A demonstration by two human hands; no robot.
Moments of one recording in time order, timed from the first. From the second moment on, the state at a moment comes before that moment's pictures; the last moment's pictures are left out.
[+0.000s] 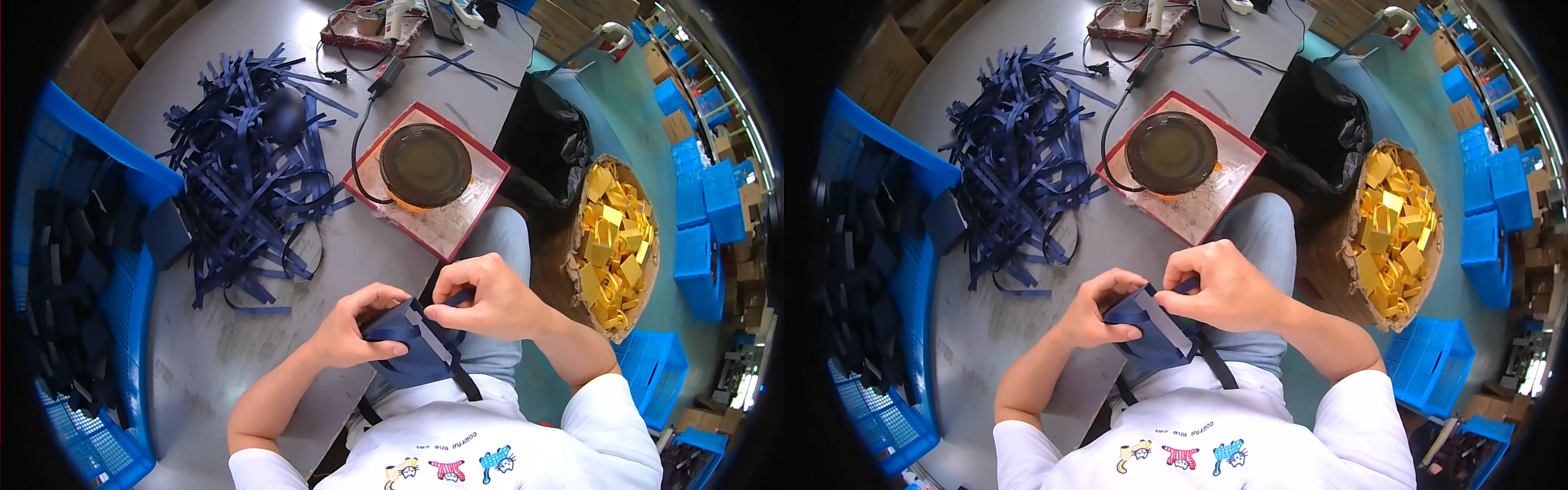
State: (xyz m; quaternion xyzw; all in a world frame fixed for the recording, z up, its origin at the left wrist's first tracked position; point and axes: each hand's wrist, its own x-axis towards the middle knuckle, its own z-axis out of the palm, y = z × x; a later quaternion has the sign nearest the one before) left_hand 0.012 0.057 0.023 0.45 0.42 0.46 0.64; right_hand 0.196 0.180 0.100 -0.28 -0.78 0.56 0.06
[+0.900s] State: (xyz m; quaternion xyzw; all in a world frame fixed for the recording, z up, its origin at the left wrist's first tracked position) left_hand 0.013 0.057 0.020 0.42 0.40 0.50 0.65; right_hand 0.201 0.186 0.080 -0.26 -0.74 0.59 0.16
